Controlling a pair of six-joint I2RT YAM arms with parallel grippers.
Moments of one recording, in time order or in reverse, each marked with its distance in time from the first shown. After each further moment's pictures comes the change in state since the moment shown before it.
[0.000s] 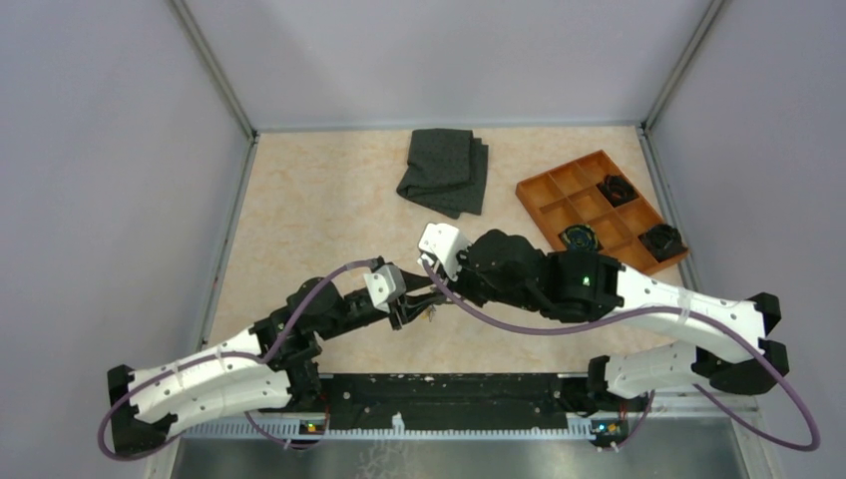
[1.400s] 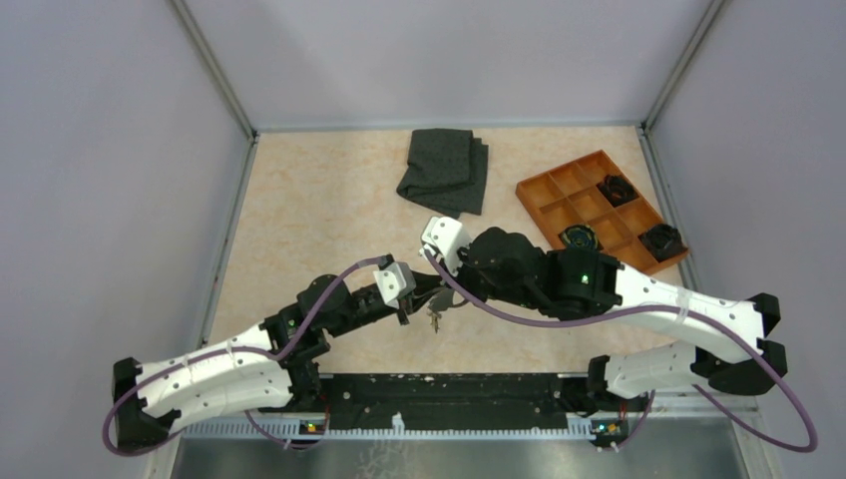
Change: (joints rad) left arm 0.000 0.073 -0.001 0.068 -0.034 0.033; right arm -0.020 0.005 0.000 -0.001 -0.013 0.087
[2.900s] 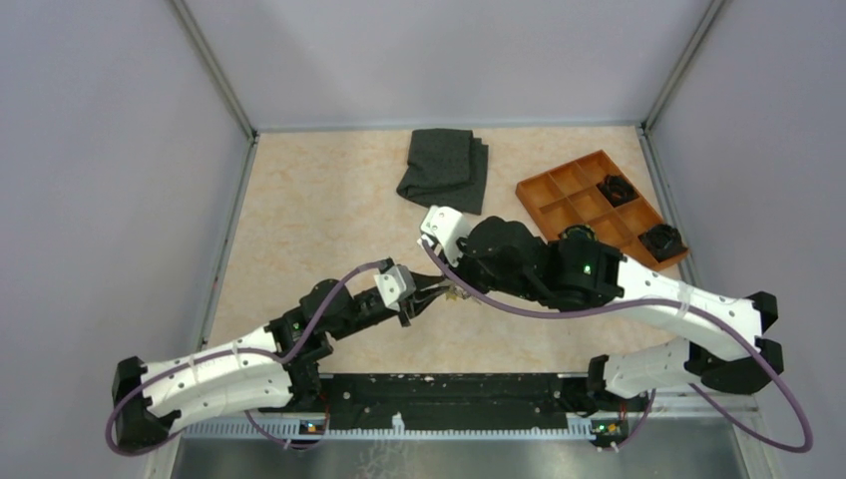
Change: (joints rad) left arm 0.000 -0.007 -0.061 0.069 -0.014 -0.002; right arm -0.021 0.035 0.098 -0.084 0.028 -0.027
